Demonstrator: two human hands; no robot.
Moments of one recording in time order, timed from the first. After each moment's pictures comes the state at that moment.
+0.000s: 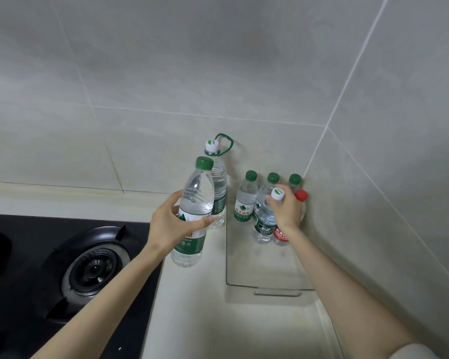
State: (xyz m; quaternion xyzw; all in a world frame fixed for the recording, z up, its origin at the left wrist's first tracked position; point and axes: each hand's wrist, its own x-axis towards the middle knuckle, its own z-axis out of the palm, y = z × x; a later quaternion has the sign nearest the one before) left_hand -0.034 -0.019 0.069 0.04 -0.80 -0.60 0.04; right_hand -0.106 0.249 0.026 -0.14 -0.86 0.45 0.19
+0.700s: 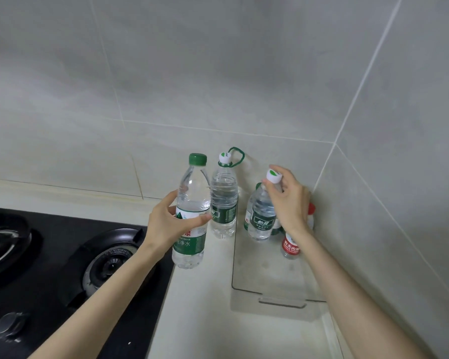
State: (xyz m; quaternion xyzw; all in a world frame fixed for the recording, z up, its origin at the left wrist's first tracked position) left_hand -0.005 -0.034 0.107 0.06 -0.78 -0.62 0.07; right_hand -0.074 0.212 0.110 0.01 -0.83 0.47 0.30
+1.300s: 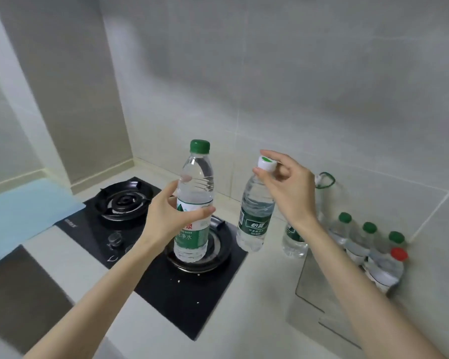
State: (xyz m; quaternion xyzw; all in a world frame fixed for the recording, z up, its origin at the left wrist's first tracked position) left_hand 0.151 -0.121 0.168 0.15 -0.76 -0.58 0.26; right_hand 0.026 0.068 0.208 0.29 -0.73 0.60 0.15
